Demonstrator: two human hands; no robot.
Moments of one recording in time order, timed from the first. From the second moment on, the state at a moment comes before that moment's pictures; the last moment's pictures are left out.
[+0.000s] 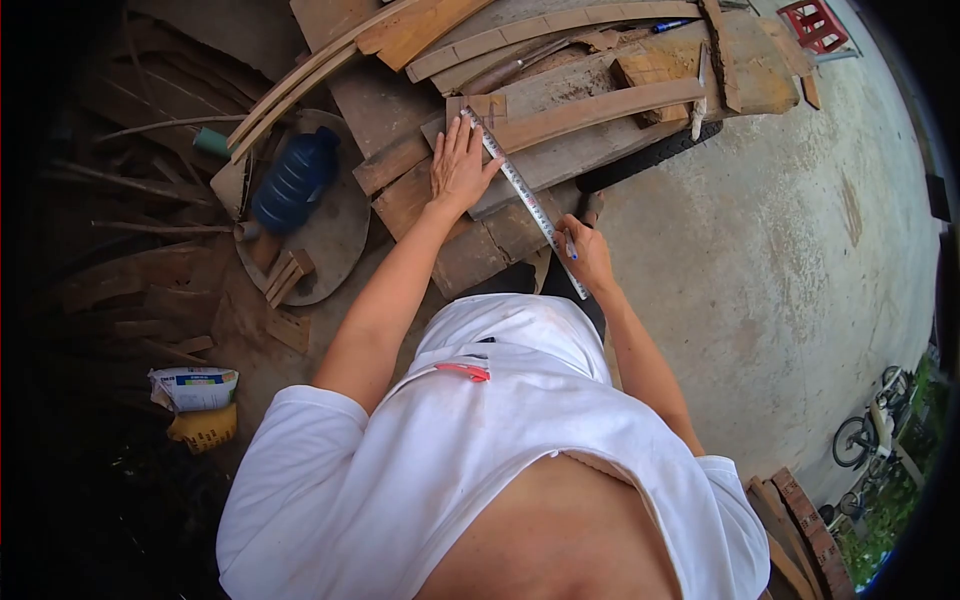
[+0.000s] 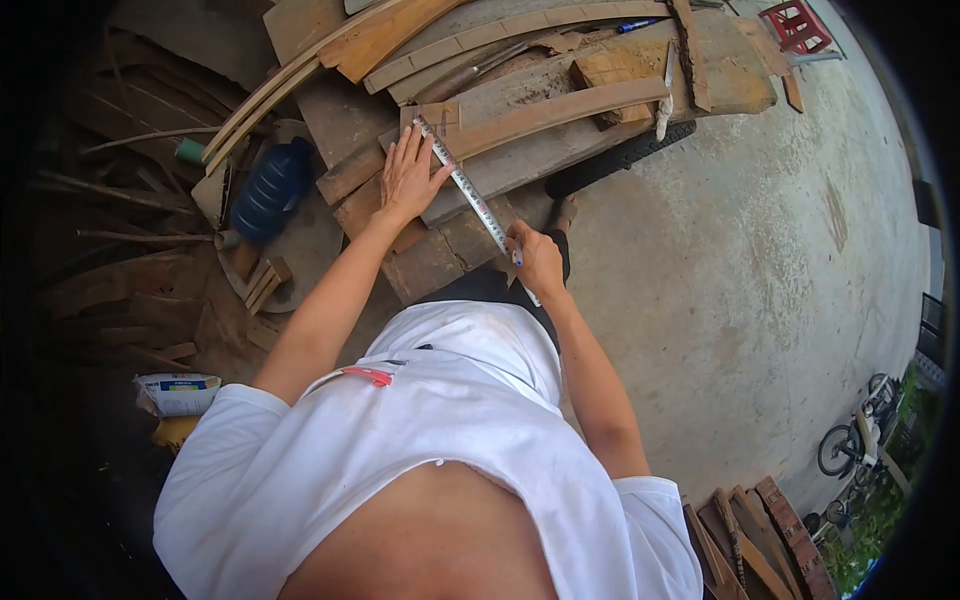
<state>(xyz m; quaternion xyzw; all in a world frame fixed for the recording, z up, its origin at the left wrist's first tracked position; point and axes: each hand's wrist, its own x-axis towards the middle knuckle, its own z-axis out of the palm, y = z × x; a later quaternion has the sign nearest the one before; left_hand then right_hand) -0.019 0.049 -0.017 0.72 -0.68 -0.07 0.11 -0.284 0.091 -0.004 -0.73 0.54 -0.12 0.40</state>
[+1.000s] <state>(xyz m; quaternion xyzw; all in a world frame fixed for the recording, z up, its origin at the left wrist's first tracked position) -0.030 0.042 -0.004 0.78 -0.61 -0.14 0.04 -0.291 0.114 -0.025 -0.54 0.61 -0.16 0.56</state>
